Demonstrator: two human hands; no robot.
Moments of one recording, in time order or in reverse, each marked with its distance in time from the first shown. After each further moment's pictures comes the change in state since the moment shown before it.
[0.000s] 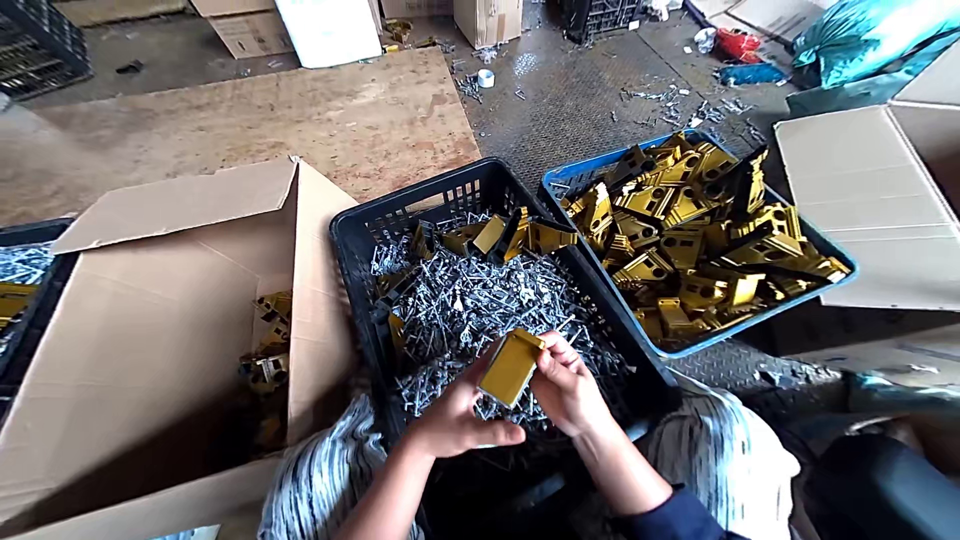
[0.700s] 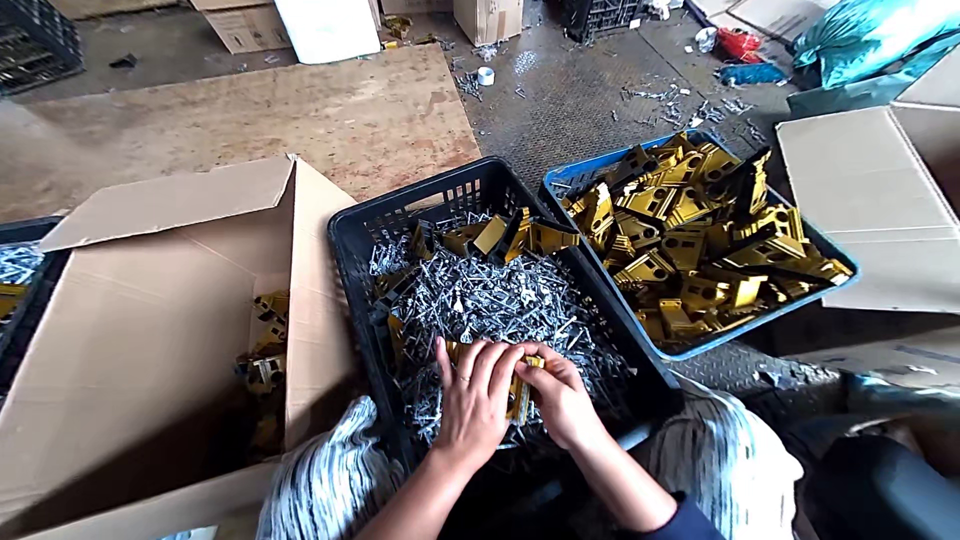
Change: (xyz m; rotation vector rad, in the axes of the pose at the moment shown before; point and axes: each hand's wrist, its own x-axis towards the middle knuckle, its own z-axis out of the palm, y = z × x) left_hand 0.013 -0.029 0.025 1.453 0.451 0.300; right_hand -0.004 -0.001 0.022 -0.415 0.188 0.139
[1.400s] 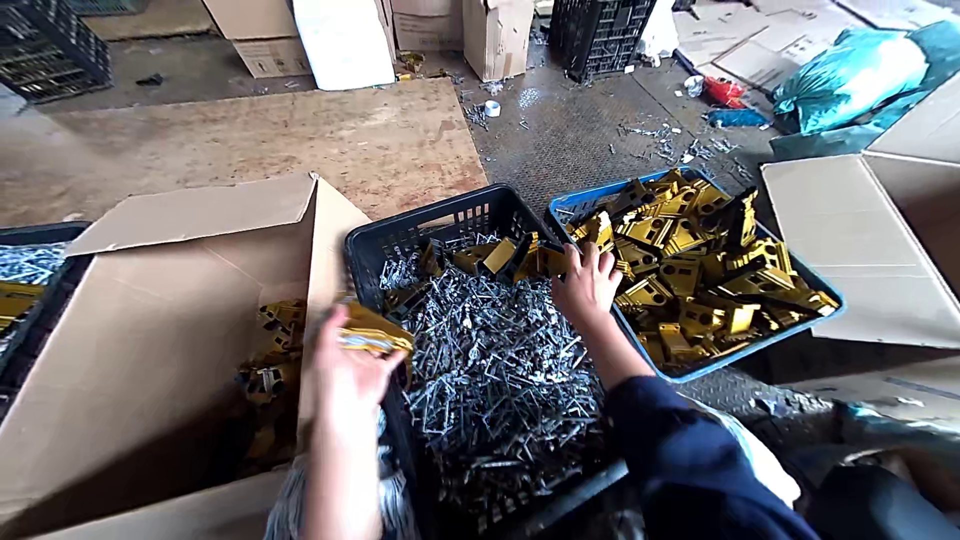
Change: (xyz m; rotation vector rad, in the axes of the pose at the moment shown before) left_hand 0.062 -0.096 -0.098 -1.308 0.569 -1.457; right_hand 0.166 -0.050 -0.059 -1.595 0.376 -0.160
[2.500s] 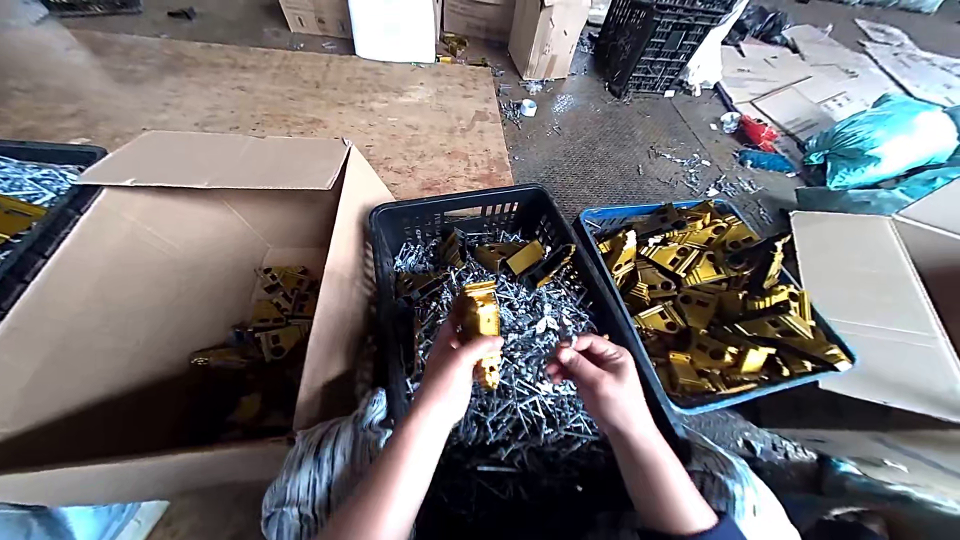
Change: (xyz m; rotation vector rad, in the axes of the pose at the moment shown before) left_hand -0.025 -0.068 0.025 0.160 -0.428 -0.065; right_hand -0.125 -0.034 -0.035 1.438 -0.305 -0.078
